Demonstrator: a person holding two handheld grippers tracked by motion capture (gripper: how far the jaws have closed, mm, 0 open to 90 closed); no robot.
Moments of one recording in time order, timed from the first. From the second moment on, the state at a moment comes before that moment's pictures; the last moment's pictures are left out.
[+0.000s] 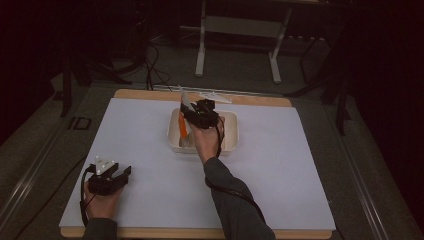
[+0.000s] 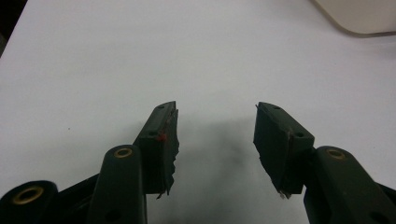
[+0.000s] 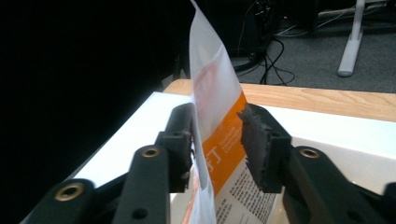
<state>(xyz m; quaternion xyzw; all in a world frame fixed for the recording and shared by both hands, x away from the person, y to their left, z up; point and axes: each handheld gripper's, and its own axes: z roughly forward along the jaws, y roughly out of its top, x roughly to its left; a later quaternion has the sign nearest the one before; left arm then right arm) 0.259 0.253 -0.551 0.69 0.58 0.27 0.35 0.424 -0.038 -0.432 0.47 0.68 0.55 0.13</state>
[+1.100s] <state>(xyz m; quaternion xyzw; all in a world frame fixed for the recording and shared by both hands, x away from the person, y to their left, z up) 0.259 0.254 -0.551 0.68 0.58 0.27 0.35 0.399 -0.048 -0.397 0.40 0.77 0.49 0.11</state>
